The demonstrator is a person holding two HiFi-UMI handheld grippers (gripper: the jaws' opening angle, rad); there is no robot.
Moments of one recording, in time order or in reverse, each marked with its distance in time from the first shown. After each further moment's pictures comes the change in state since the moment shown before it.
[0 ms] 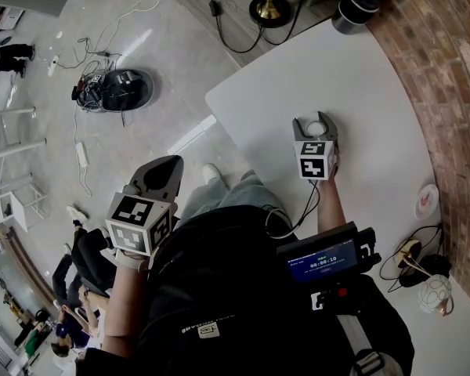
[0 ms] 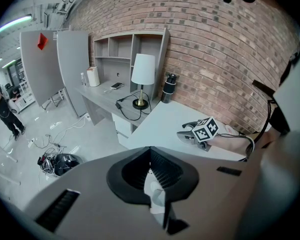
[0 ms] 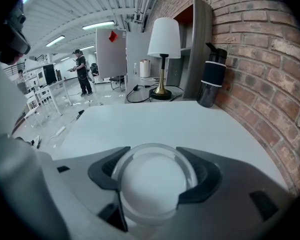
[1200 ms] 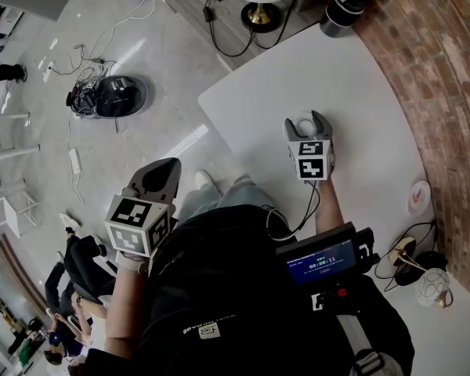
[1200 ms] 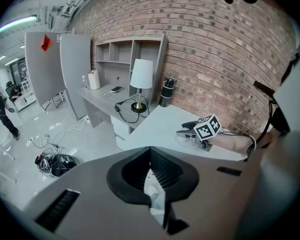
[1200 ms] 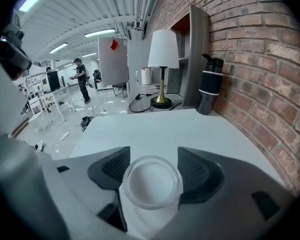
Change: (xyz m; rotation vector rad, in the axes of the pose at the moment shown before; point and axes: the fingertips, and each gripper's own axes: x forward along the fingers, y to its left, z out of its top) left arm -0.008 -0.016 -0.007 -0.009 -0.057 -0.008; right arm -0.027 -0.002 0.020 0.016 -0.061 0.039
